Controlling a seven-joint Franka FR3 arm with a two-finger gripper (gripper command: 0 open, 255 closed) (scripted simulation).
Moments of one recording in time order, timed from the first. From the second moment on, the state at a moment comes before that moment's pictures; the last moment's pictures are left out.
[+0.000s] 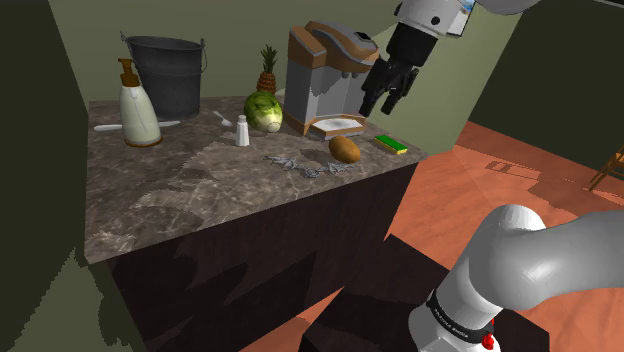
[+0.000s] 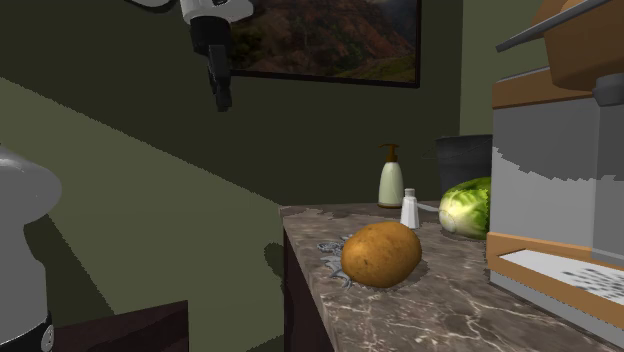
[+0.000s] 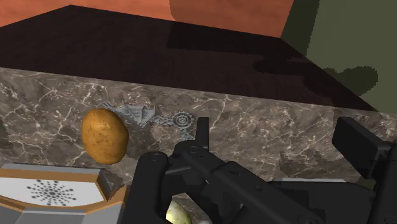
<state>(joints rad) -0.01 -0.81 0.03 -2.26 0.10 1.62 0.08</state>
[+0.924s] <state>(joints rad) 0.00 -0.56 -0.05 -2.39 0.05 2.02 -0.13</state>
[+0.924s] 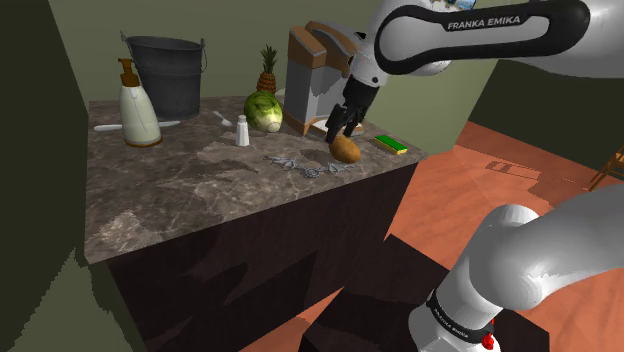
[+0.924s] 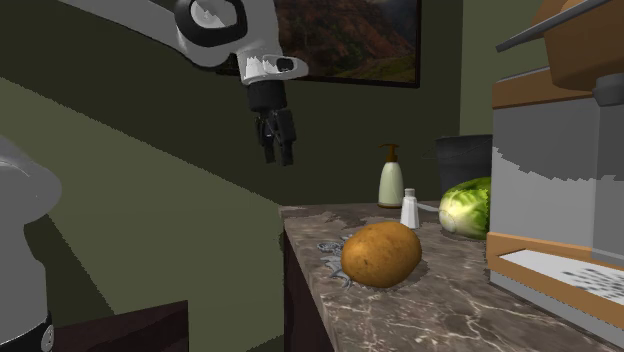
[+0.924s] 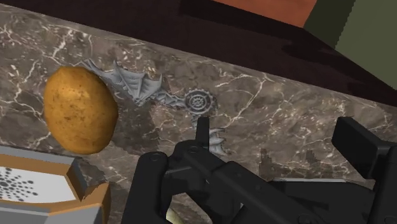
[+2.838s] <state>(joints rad) 0.02 0.01 -0.14 -2.30 0.14 2.55 -0.43</state>
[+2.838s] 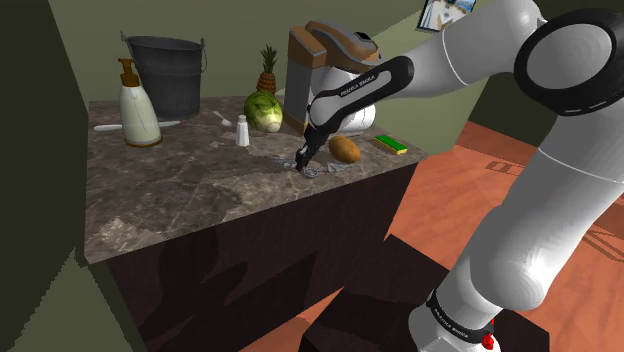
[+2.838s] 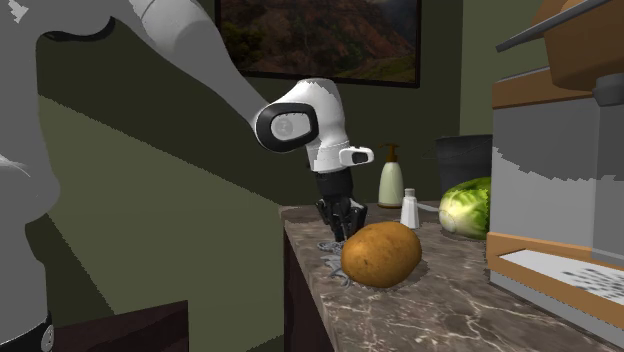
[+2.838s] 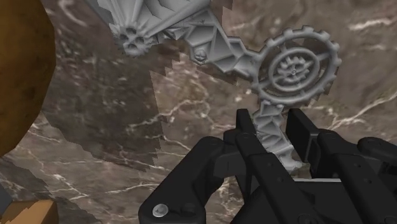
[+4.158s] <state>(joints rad) 0.02 -0.08 -0.14 -2.22 0.09 2.36 -0.39</state>
